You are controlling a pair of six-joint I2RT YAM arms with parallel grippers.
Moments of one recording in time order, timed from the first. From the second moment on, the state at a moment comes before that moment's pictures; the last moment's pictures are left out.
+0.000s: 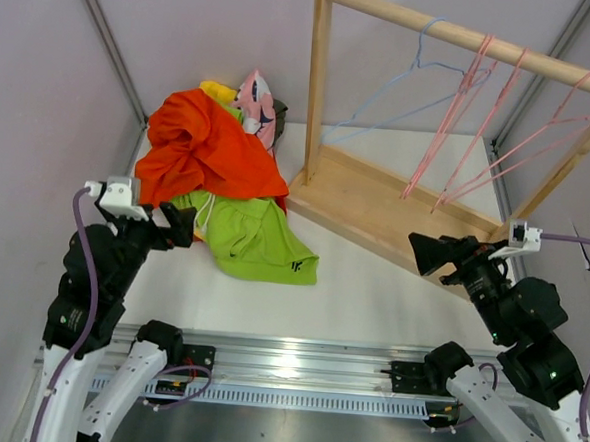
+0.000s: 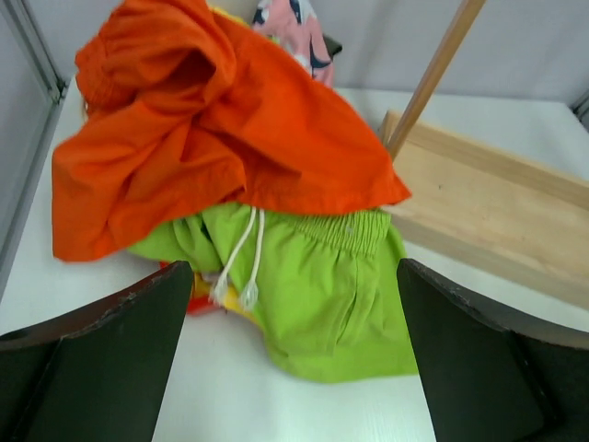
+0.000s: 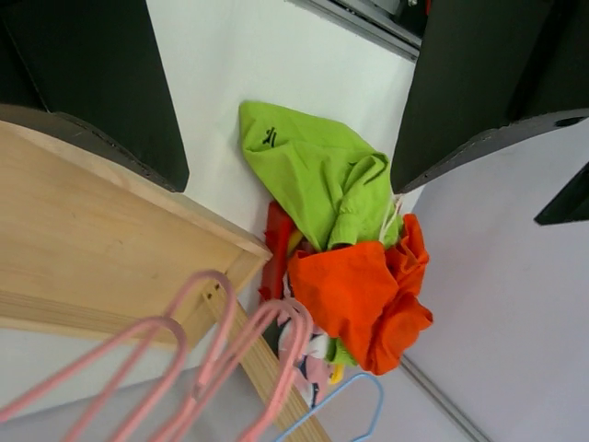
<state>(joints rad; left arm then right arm) -0.24 0.50 1.01 -0.63 -0.09 -0.18 0.55 0.41 0.94 -0.52 0.13 0.57</state>
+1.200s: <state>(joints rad) -0.24 0.28 0.83 -0.67 -0.16 -0.25 0.55 0.17 0.85 -0.70 0.35 0.47</state>
